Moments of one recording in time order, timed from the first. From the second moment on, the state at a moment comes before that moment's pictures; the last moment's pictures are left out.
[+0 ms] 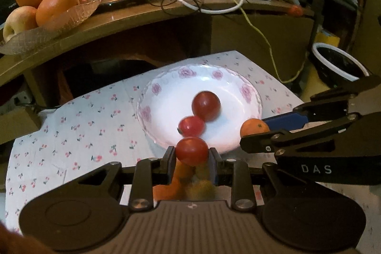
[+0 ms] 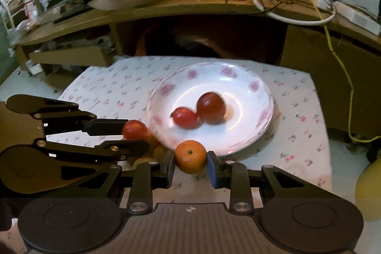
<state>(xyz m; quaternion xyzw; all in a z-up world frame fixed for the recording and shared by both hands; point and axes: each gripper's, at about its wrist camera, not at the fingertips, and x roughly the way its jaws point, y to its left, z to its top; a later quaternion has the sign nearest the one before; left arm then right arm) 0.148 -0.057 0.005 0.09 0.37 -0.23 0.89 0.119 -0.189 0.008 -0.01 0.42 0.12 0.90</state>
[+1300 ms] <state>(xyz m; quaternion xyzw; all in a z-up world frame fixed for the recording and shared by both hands) 0.195 -0.067 -0.018 0.09 0.38 -0.21 0.90 0.166 -0.200 -0.014 0.01 0.41 0.07 0.91</state>
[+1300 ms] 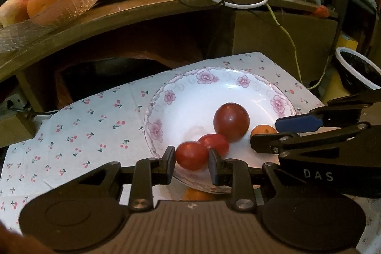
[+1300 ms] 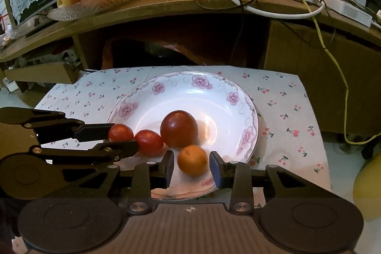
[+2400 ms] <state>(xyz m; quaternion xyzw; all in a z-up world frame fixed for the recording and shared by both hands) 0.150 -0.031 0.015 0.09 0.37 -0.20 0.90 0.126 -0.191 0.006 0.01 0.40 0.11 0.91</state>
